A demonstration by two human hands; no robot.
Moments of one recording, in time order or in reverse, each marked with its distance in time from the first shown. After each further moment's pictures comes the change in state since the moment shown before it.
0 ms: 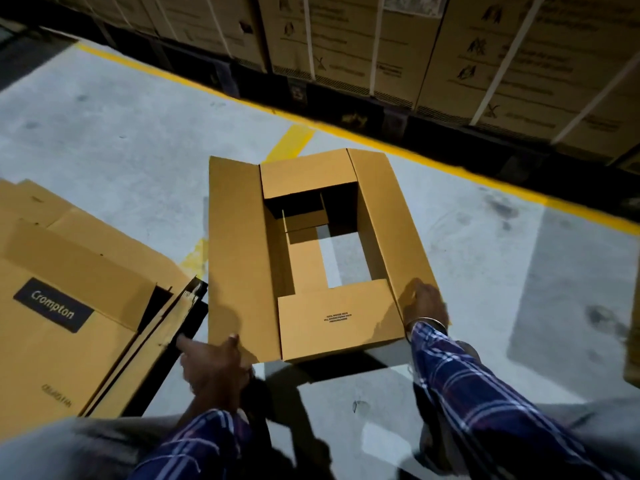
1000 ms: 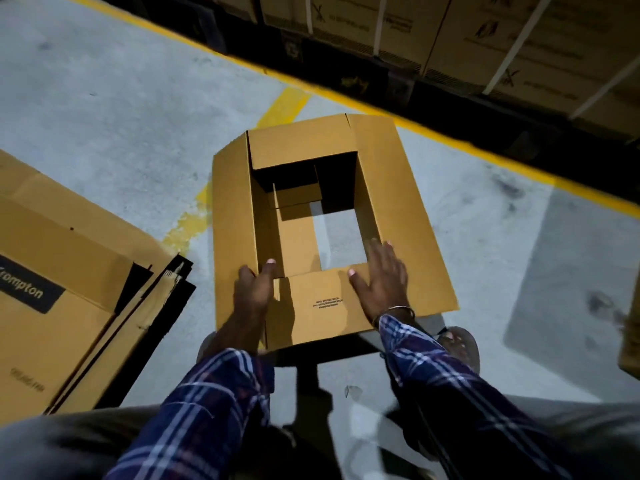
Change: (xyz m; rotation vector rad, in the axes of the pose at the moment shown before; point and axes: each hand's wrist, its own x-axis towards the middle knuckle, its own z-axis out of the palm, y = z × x) left_hand 0.007 0.063 0.086 -0.106 -0.470 0.168; right_hand -0.010 -0.039 0.051 -0.045 0.011 -0.605
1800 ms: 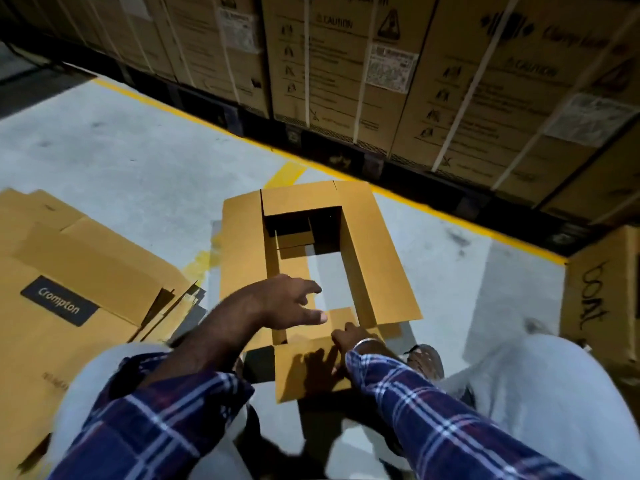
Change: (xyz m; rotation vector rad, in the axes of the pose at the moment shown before) left_hand -0.213 0.093 -0.103 1.112 -0.610 0.755; right_hand -0.109 -0.074 -0.068 -0.468 -0.759 -0.014
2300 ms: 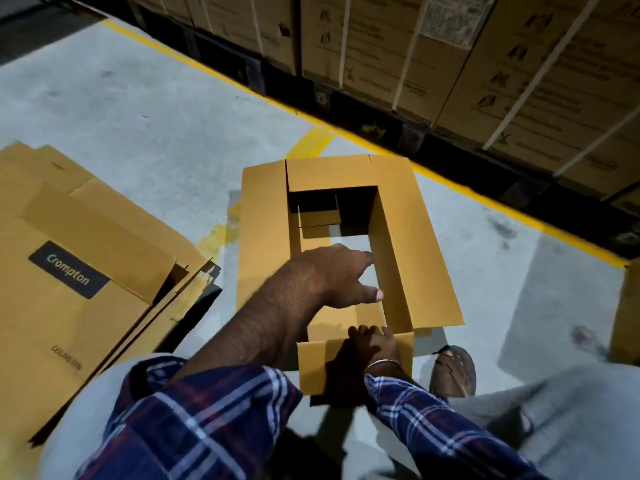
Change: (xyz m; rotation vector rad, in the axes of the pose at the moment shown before) left_hand 0.061 -0.003 -0.024 0.171 0.069 0.048; right_hand 0.060 -0.020 0.036 -0.216 0.130 0.020
